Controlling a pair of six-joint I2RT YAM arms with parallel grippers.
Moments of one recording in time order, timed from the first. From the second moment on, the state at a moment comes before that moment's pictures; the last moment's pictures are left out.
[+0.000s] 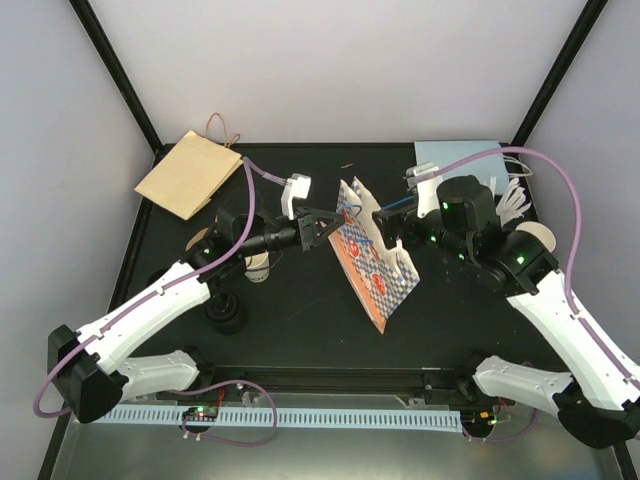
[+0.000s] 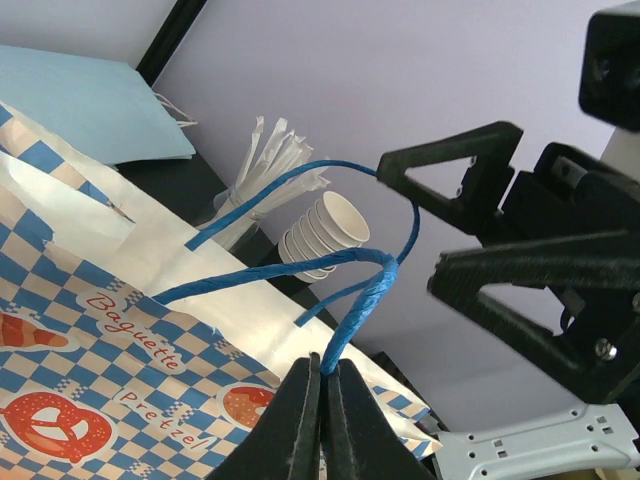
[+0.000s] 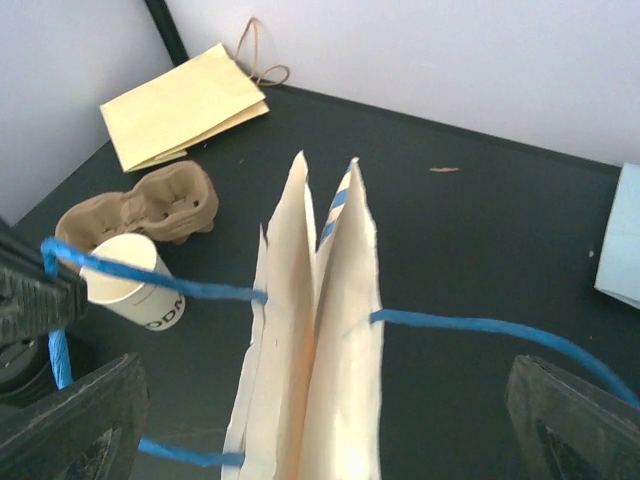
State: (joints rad) left arm -0.71 1.14 1.00 0.00 0.48 -0.71; right arm 0.70 1.04 1.36 -0.84 0.08 0.19
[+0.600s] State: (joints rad) left arm -0.71 1.14 1.00 0.00 0.50 -0.72; right arm 0.73 1.09 1.44 -0.92 0.00 0.09
